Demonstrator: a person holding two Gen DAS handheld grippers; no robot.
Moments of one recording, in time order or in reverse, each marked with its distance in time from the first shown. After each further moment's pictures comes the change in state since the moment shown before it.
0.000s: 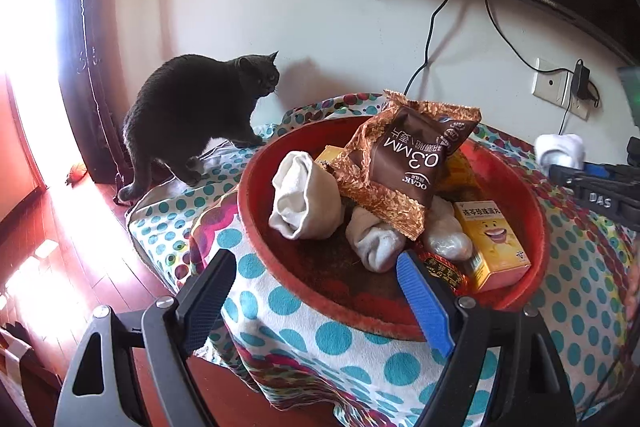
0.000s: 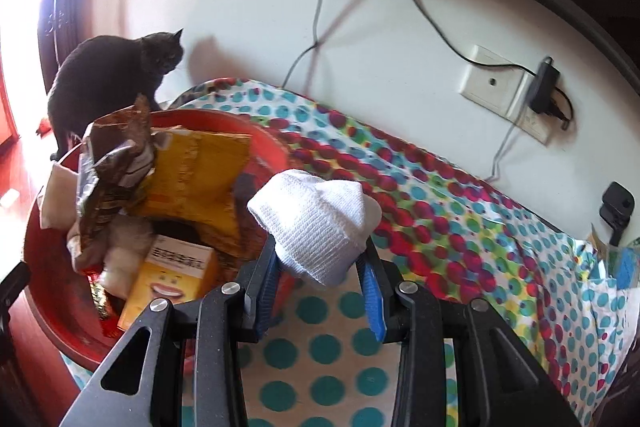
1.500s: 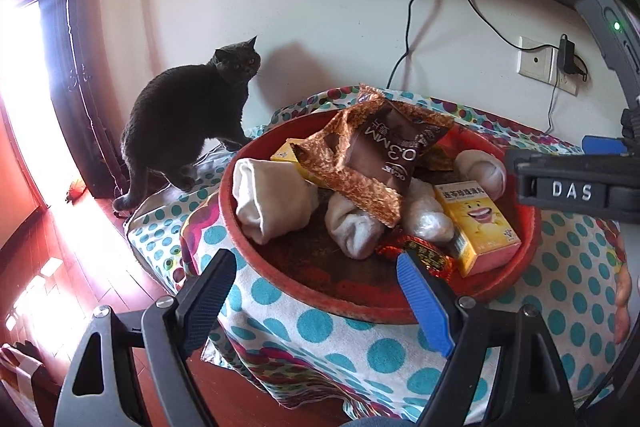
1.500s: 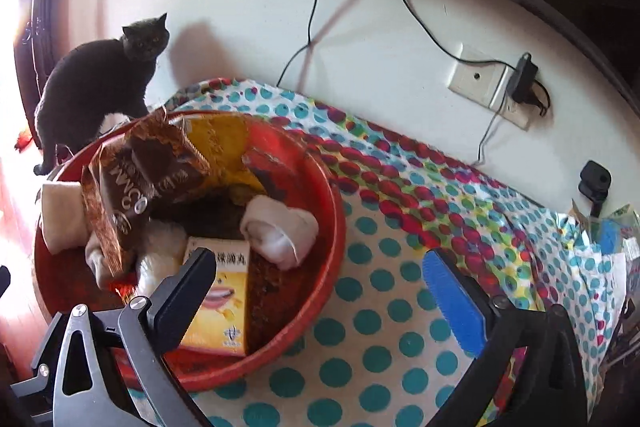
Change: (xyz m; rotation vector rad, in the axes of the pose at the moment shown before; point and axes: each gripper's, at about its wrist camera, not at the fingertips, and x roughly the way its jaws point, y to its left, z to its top) left arm -0.006 -0.023 -0.013 0.090 0.003 0.001; right arm -0.015 0.041 -0.011 0.087 0.036 -0.112
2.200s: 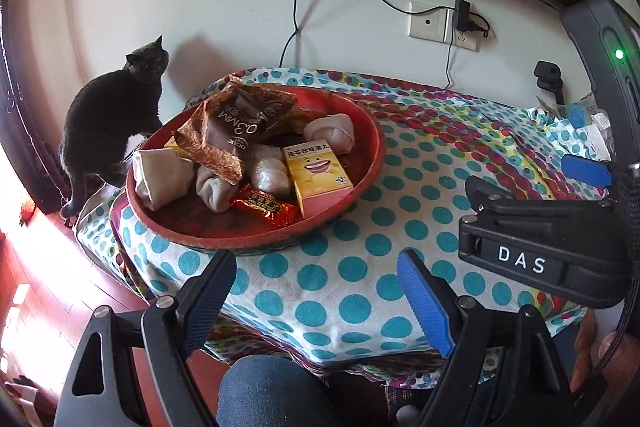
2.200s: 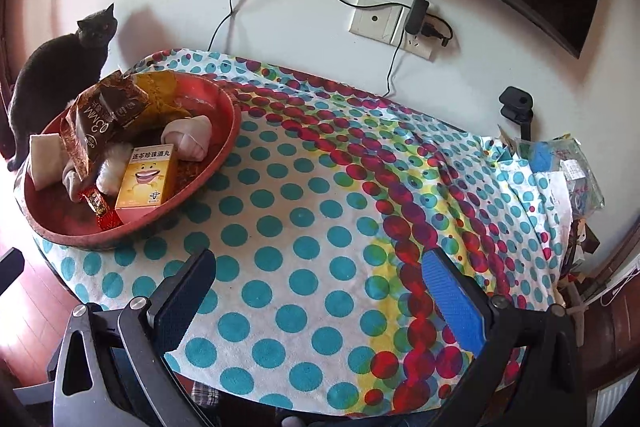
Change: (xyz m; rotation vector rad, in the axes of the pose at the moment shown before) left arm -0.064 -0.079 -0.012 0.140 0.109 -0.231; right arm -0.075 -0.070 -0.067 0.120 0.095 -0.151
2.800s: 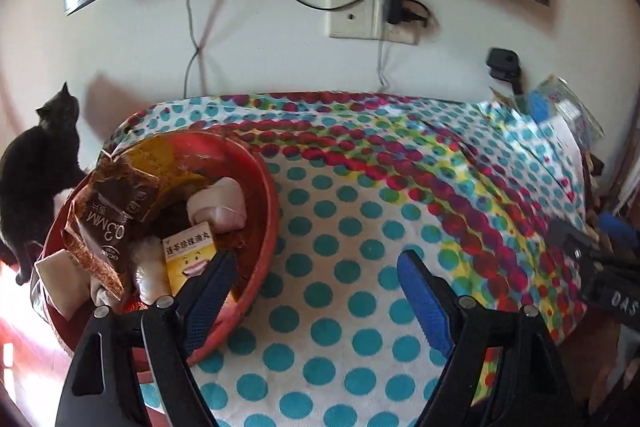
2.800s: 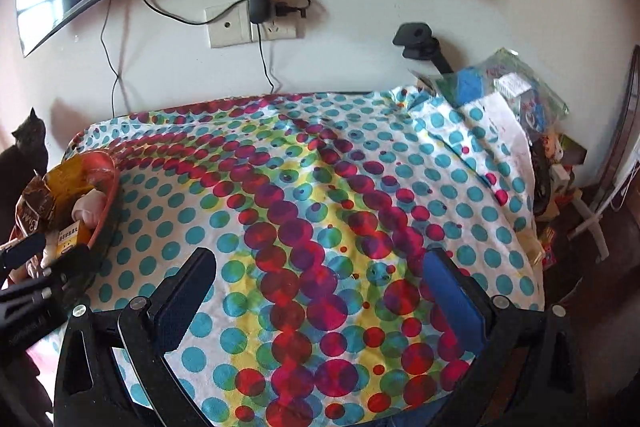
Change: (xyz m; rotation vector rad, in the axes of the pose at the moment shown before) left arm 0.063 -0.069 0.095 0.101 0.025 -0.171; right arm 0.014 -0.153 -0.008 0.344 0.027 -0.048
